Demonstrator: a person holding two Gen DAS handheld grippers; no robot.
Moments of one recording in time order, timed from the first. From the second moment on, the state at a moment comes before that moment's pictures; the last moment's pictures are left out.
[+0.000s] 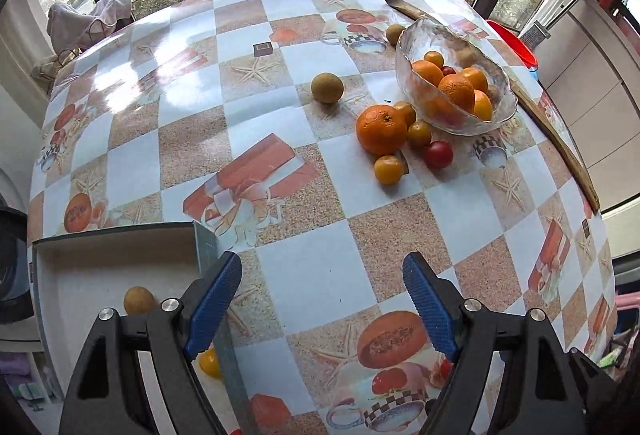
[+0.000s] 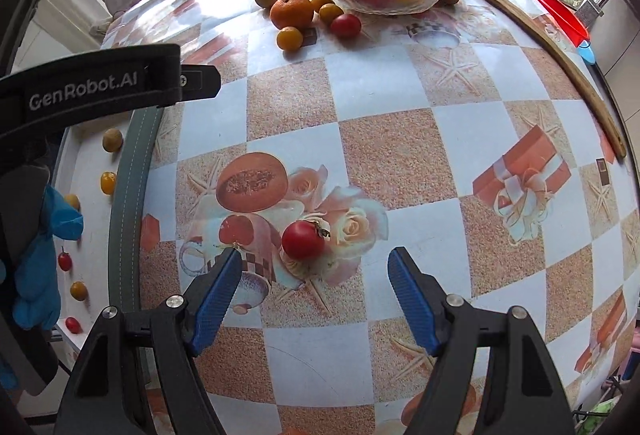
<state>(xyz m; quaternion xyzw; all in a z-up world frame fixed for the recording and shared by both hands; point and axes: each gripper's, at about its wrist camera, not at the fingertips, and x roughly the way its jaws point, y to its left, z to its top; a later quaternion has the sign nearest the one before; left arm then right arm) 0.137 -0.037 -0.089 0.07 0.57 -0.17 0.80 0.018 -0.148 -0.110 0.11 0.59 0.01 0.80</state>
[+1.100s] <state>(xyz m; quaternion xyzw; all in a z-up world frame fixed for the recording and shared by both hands) 0.169 -0.086 -0.114 0.07 0.55 -0.18 0.81 0.036 -0.173 -0.113 0.16 0.59 0.05 0.79</state>
